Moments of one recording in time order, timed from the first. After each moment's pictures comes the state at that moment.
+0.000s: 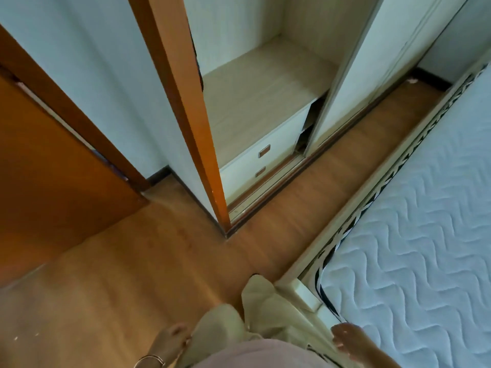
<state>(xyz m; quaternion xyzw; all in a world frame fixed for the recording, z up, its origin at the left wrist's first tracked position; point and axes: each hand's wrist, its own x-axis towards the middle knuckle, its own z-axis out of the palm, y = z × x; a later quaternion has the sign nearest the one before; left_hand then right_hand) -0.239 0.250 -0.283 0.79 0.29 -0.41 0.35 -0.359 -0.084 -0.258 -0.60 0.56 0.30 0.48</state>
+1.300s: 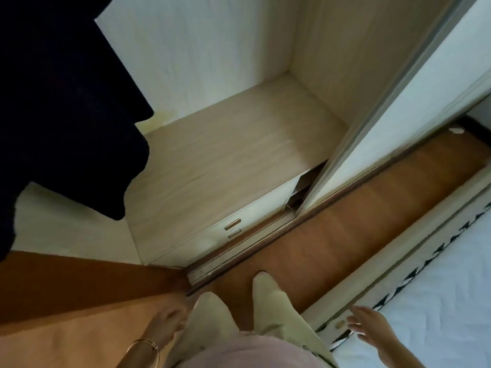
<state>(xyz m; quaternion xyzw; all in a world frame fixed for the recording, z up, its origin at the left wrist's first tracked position) 0.030 -0.065 -0.273 0.72 0.38 -0.36 0.46 -0.042 -0.464 -0.274 -0.62 0.52 0.28 0.52</state>
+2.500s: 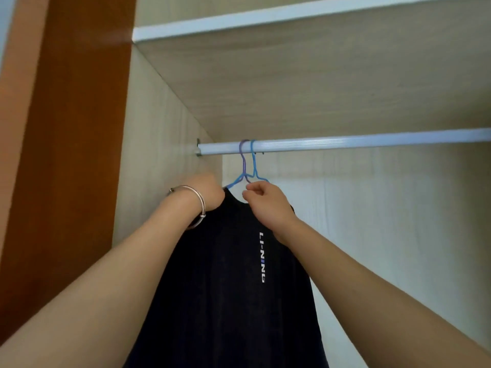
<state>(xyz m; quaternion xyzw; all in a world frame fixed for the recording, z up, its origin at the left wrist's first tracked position) 0.262 0.000 0.407 0.90 0.23 0.36 0.07 0.343 -0.093 0.371 -0.69 -0.40 -0.15 0.59</state>
